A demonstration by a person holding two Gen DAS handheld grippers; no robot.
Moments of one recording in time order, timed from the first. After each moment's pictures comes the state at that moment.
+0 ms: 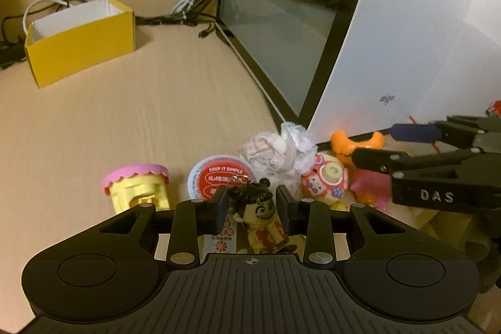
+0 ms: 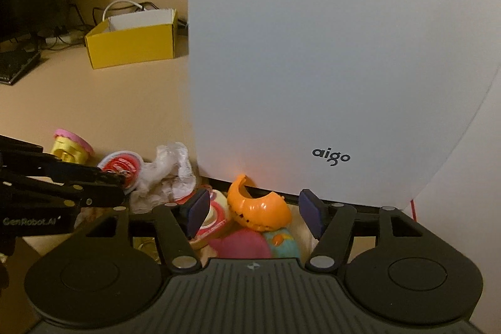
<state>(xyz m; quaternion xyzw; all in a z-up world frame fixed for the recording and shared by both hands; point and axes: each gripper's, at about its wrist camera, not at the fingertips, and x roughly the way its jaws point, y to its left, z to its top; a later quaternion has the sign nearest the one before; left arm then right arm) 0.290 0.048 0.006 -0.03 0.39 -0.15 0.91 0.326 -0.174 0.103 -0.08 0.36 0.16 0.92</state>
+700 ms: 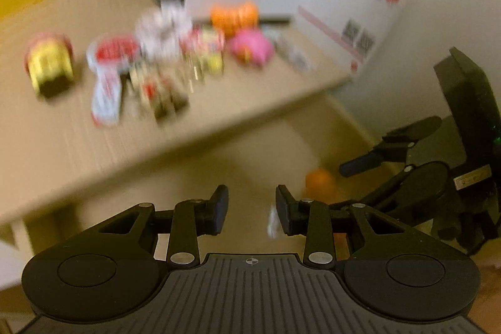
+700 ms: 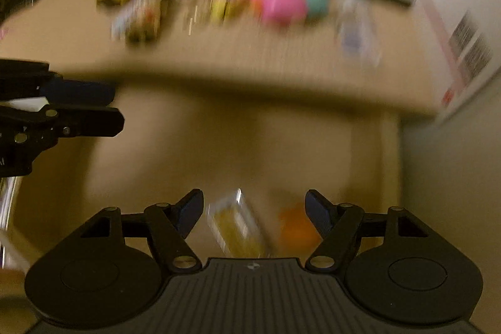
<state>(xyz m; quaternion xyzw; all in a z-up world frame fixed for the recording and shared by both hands) 0.188 0.023 -0.038 0.00 0.47 -0.30 0.83 0.218 -0.197 0.038 -0.07 0.57 0.18 0.80</state>
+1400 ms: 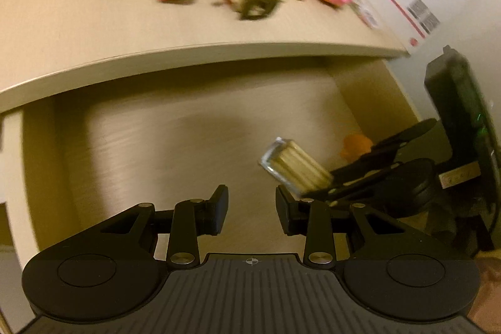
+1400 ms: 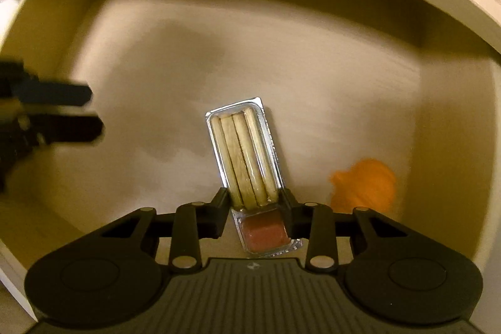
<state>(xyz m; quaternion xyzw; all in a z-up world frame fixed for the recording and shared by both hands) 0.191 0.070 -0.091 -0.07 0.54 -0.23 0.81 0.230 -0.142 -0.034 -0.09 0.66 0.19 0.72</state>
